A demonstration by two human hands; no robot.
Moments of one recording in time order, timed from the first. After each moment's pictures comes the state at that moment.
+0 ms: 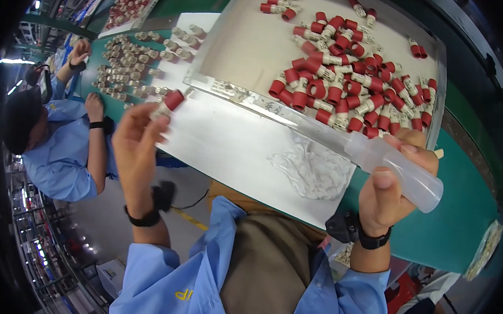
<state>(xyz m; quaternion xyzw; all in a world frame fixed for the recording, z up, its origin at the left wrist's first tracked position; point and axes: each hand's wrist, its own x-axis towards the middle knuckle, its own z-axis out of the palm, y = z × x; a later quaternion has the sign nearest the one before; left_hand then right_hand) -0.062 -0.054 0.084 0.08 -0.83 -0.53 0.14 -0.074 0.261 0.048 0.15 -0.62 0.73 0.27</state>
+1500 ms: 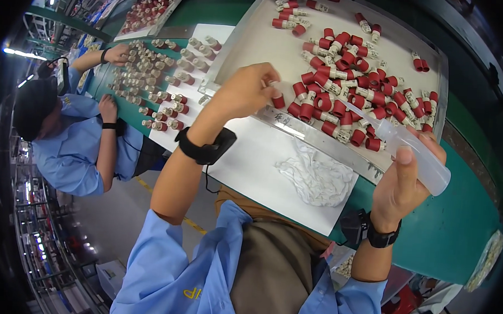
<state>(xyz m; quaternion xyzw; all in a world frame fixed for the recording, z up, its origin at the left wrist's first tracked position) -0.178 0.015 0.036 -0.14 -0.93 -0.34 -0.04 -0.084 0.272 0.044 0.03 -0.55 0.77 0.32</state>
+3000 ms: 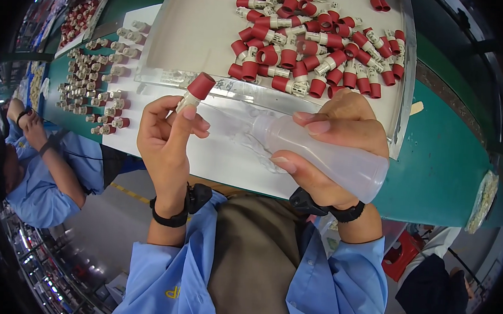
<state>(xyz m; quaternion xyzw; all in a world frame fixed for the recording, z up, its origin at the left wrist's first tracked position) -0.061 0.042 0.043 0.08 -0.67 -0.74 0.08 -0.073 0.251 0.043 0.29 -0.67 0.62 0.28</state>
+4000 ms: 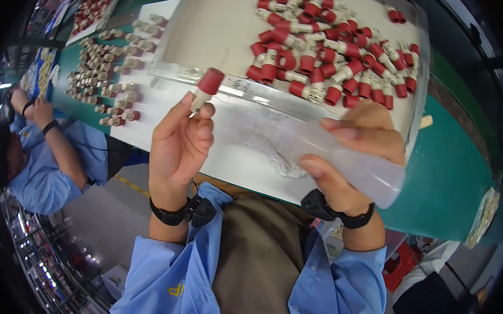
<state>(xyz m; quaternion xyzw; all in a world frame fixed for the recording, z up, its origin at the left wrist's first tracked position) -0.070 0.012 0.045 0.15 -0.26 -0.94 -0.17 -0.073 0.247 0.043 0.26 -0.67 0.64 0.26</state>
